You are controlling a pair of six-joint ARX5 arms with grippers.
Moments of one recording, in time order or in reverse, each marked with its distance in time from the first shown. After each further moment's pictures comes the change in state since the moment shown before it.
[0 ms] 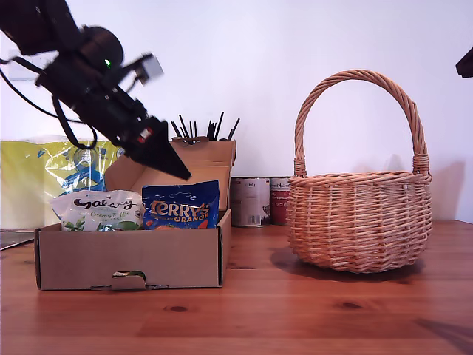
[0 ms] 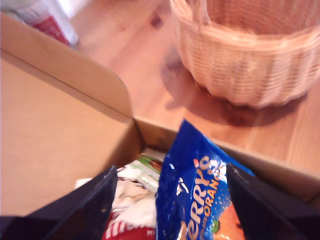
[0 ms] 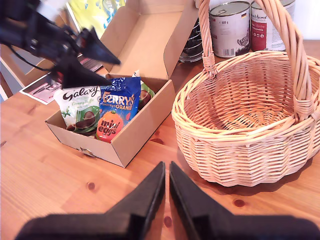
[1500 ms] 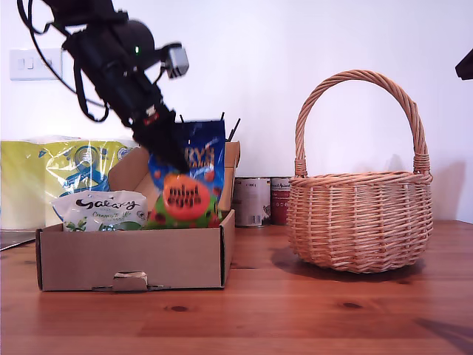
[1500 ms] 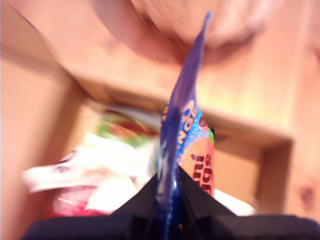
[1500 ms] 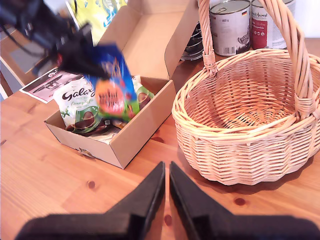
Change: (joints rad) left arm -0.069 0.023 0.254 -0.422 -0.113 0.106; right arm 0.000 0.012 0.000 0.000 0.000 0.000
